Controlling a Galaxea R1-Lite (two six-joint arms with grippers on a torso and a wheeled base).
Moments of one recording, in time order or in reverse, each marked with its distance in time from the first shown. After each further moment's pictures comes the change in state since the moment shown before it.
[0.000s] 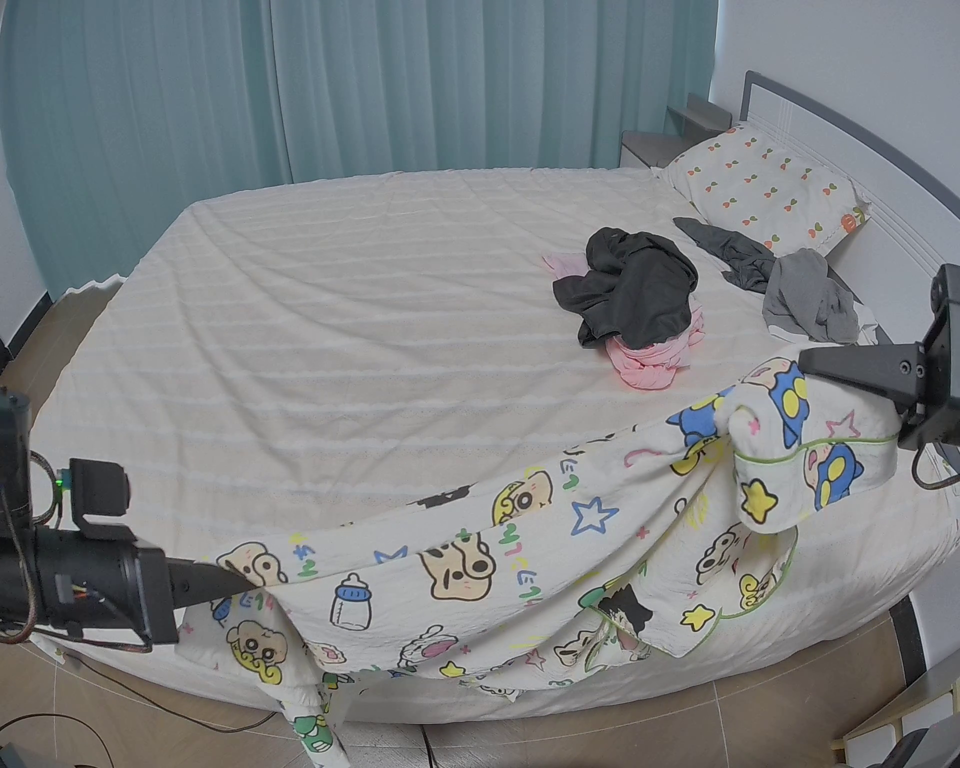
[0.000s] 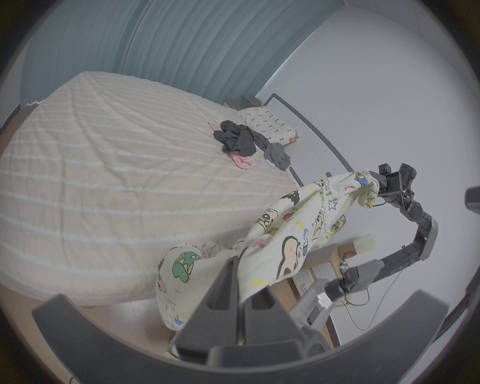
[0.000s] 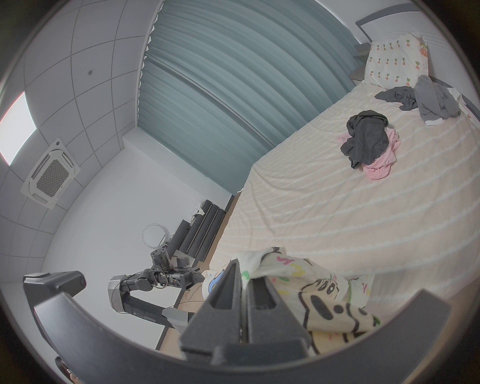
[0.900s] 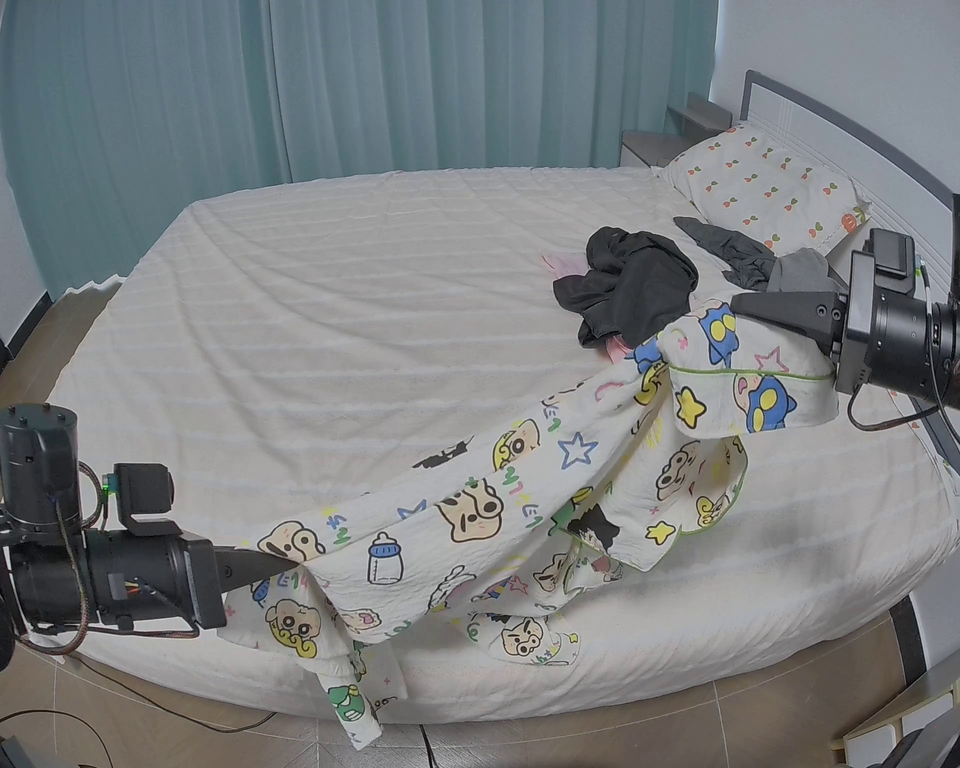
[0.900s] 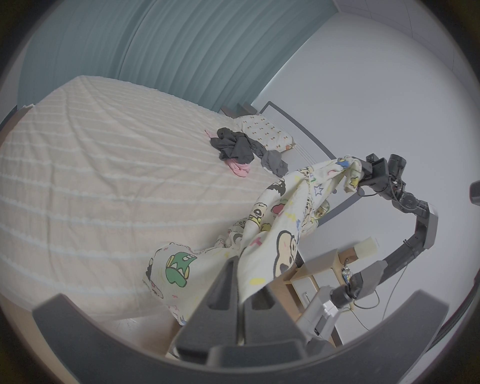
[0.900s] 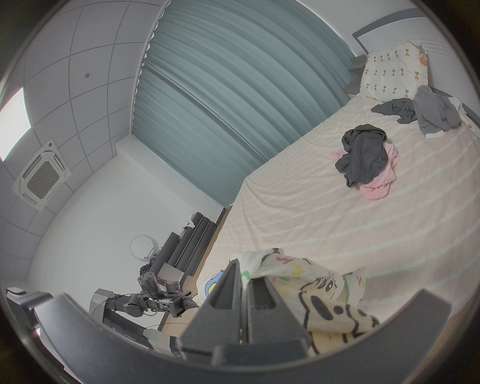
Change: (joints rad) left arm 0.024 0.136 0.138 -0.351 -0.027 -0.004; right arm -0.044 0.198 -0.056 -0.189 -0.049 -0.006
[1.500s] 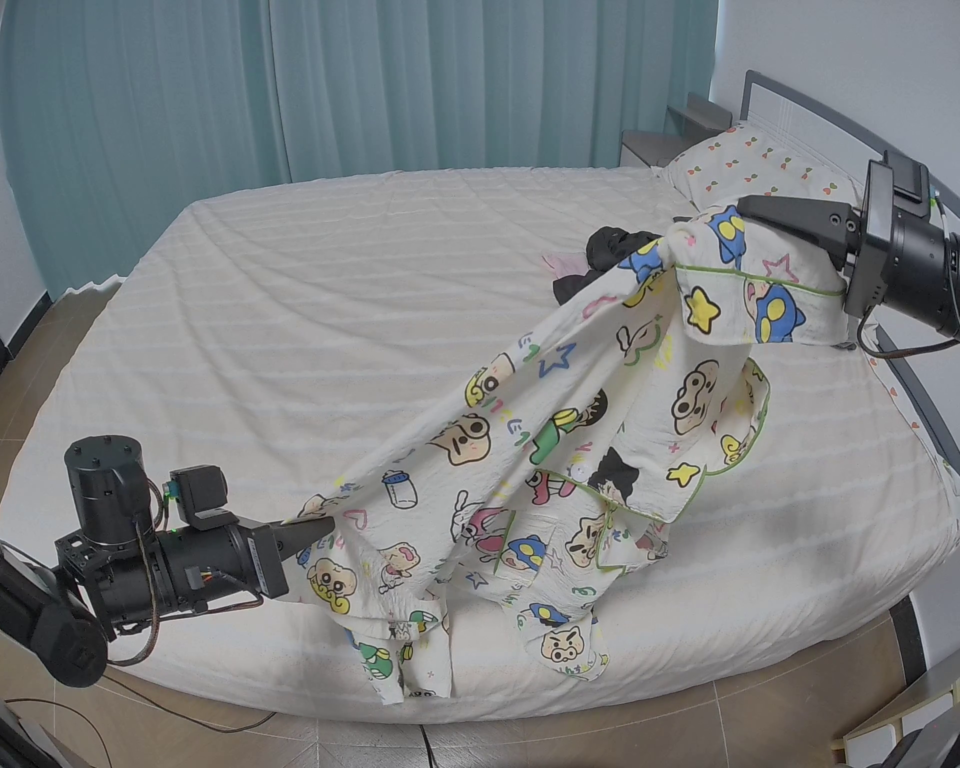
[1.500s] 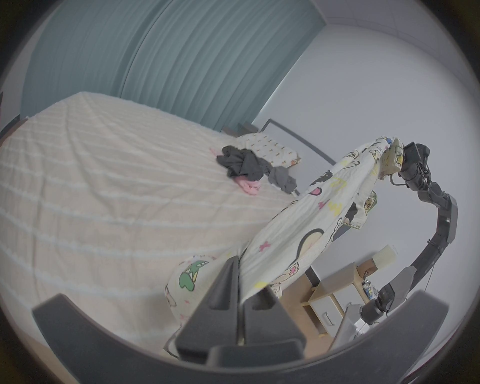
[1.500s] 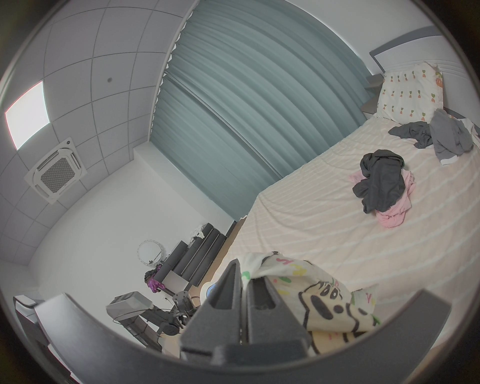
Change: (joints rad) left arm 0.042 0.355 0.176 -0.689 0.024 0.008; right arm 0.017 0.011 -0.160 0.007 -0.010 0.000
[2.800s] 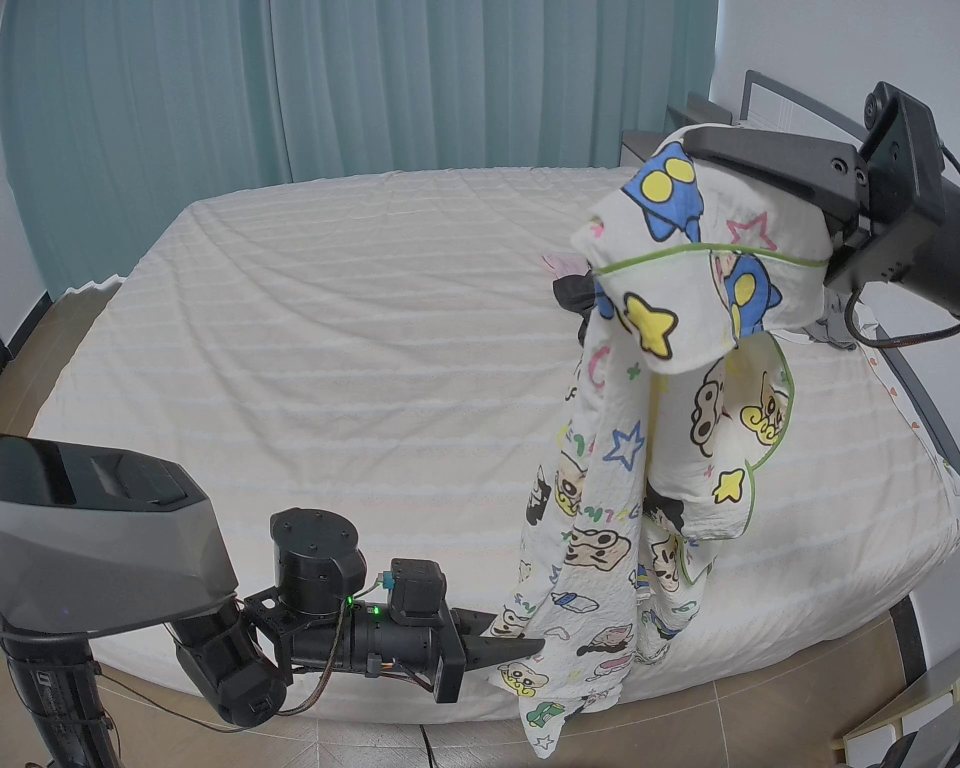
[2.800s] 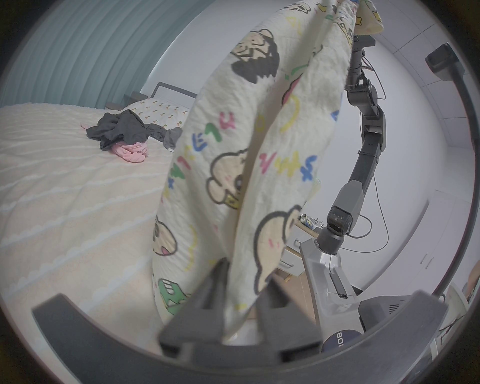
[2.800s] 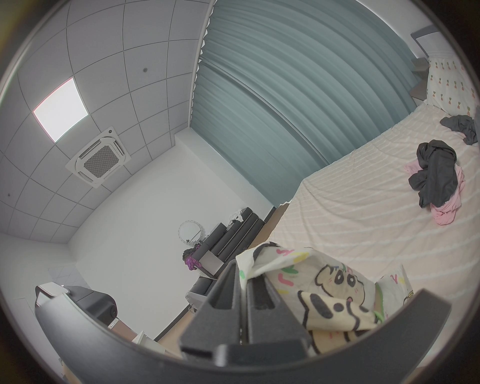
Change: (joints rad) left arm -0.324 0.531 -0.150 -0.372 -0.338 0.235; right arm 0.257 -0.015 -0.072 0.002 0.043 -0.011
